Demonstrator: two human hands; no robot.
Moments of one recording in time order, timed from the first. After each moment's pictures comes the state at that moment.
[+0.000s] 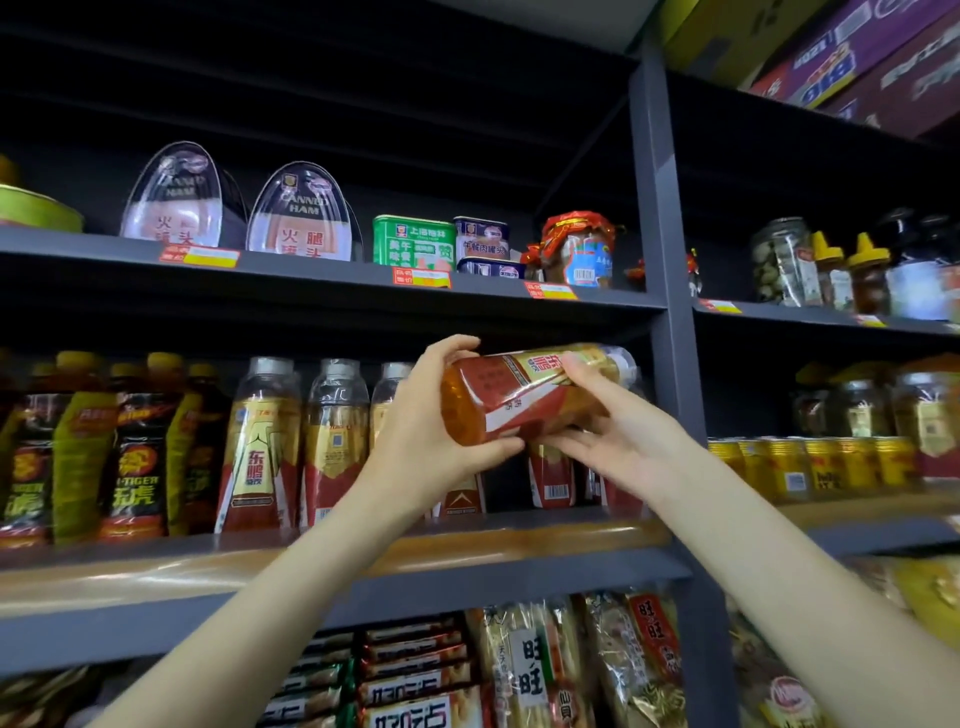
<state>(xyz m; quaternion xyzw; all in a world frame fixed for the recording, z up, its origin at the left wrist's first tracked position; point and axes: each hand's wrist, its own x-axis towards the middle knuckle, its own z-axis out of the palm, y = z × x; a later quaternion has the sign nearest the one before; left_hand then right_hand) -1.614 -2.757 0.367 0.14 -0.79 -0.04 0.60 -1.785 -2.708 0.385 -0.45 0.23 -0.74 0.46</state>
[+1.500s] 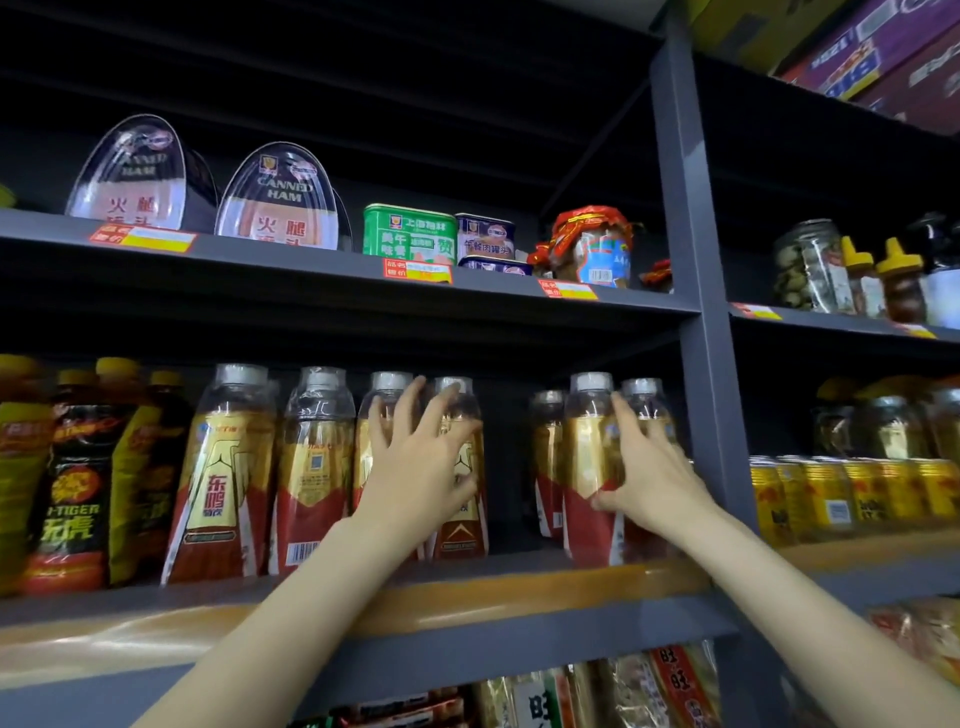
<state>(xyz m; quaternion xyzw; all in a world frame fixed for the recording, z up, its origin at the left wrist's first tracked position) -1.637 -2.864 0.365 0.35 -0.76 0.33 0.43 -1.843 -2.787 0.365 -0.57 0.71 -0.38 -0.17</state>
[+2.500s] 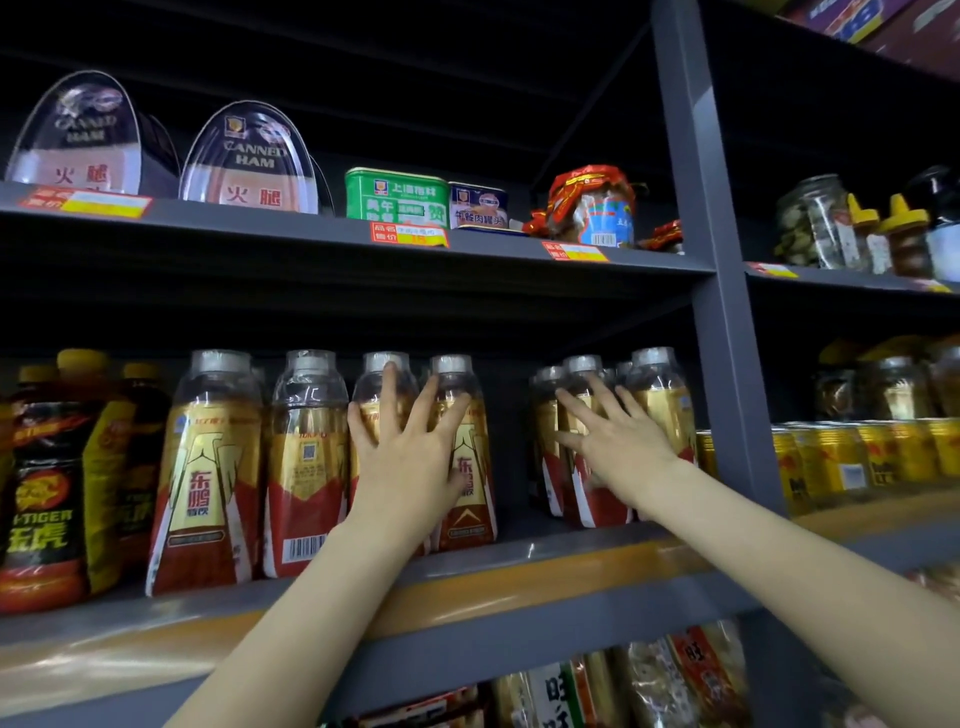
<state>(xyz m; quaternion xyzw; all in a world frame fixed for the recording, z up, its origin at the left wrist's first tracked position) -1.635 -2.868 0.358 0.43 -0.77 0.29 0.36 -1.840 -2.830 0.372 -0.56 0.71 0.03 -0.42</state>
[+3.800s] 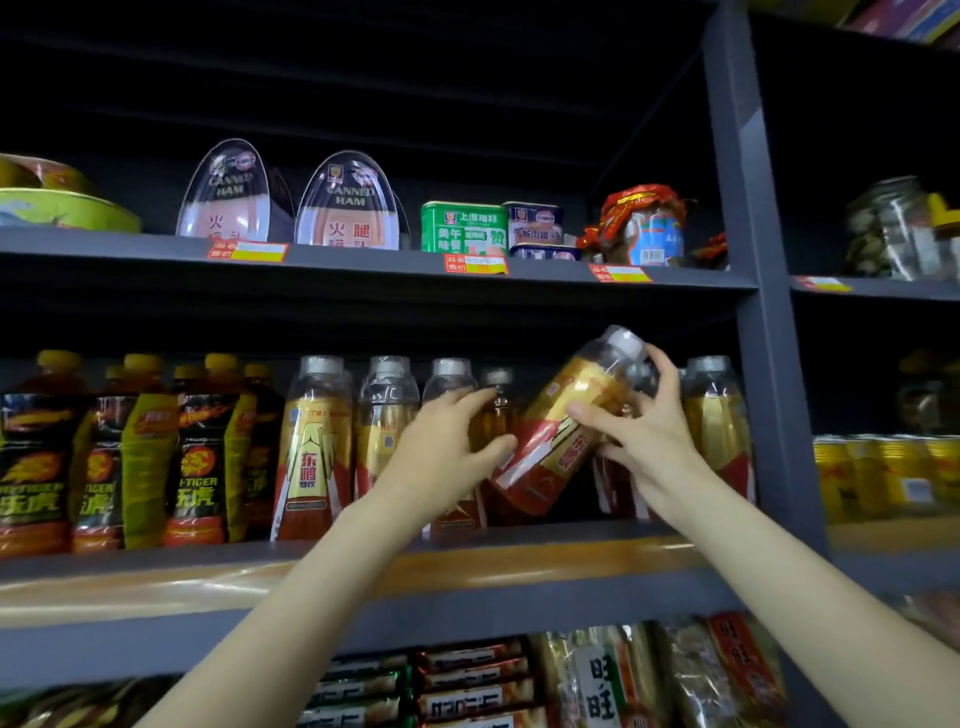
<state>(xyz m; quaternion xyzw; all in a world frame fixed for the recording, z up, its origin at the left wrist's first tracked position) -1.591 -2.810 0.371 0.36 -0.82 0.08 0.44 -1.784 -2.787 0.370 -0.55 0.29 -0.76 0.22</state>
